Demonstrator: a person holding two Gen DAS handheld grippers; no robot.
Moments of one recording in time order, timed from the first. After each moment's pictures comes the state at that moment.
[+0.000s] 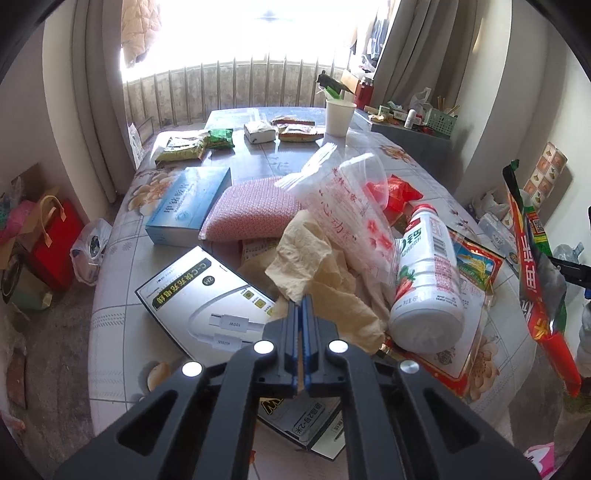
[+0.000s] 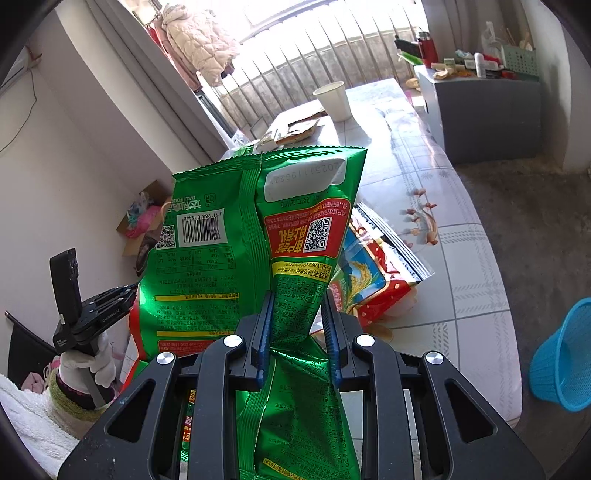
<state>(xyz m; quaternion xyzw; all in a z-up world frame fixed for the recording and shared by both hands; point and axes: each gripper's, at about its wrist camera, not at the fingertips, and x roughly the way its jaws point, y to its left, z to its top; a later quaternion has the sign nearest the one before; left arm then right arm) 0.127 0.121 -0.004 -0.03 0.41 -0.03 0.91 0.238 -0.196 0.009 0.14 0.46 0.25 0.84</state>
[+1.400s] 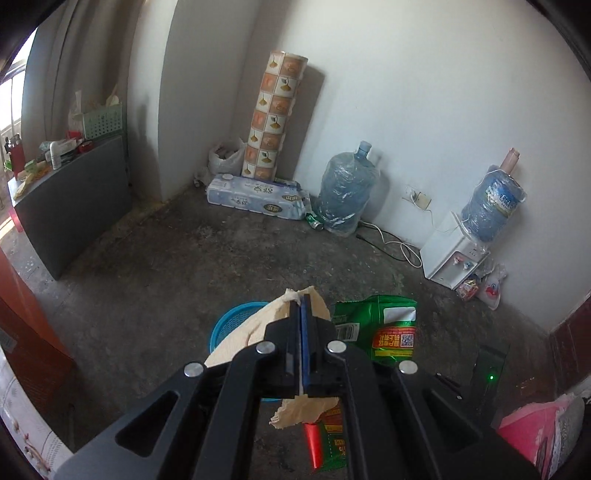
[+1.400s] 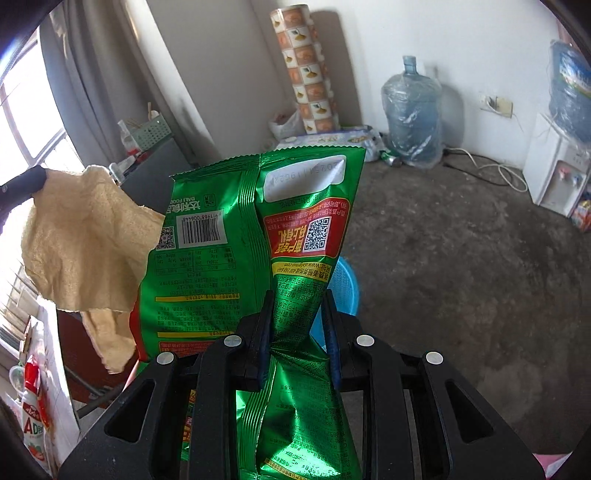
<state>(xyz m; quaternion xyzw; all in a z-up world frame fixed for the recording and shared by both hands) 0.237 -0.489 0.037 0.08 0.41 -0.50 0.76 0.076 -0.548 -0.071 0.29 0.36 -0.32 0.82</state>
